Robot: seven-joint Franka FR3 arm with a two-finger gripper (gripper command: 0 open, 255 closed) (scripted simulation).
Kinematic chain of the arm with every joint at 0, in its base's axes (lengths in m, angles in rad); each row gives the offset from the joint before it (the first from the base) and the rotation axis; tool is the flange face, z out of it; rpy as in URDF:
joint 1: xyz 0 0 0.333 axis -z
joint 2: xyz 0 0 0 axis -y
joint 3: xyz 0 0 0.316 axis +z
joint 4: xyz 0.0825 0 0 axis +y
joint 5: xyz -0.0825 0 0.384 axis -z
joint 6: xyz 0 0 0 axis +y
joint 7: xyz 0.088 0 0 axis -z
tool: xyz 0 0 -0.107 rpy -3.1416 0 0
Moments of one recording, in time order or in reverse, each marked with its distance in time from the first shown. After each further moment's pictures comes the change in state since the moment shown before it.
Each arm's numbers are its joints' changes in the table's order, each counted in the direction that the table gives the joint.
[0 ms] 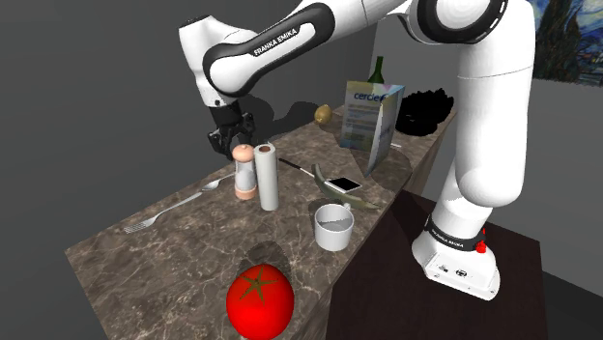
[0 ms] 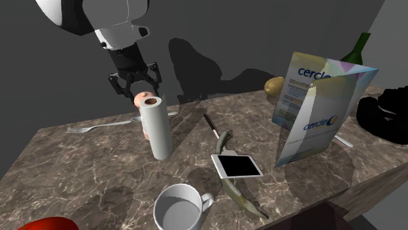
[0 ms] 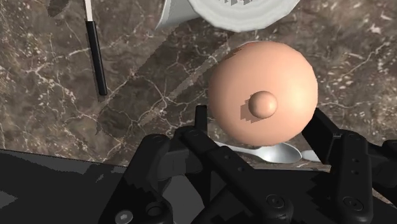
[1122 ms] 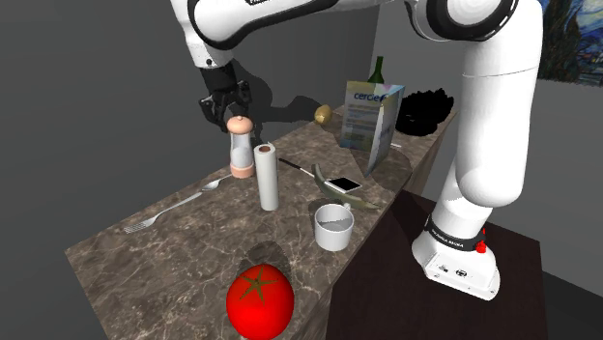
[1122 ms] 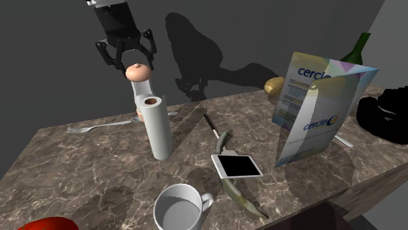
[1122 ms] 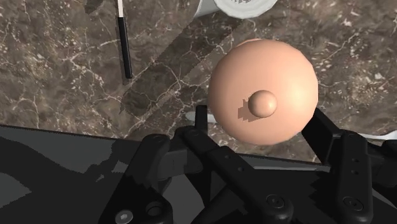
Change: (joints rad) arm -0.006 0.037 0.009 -0.178 -0.024 0.209 -0.040
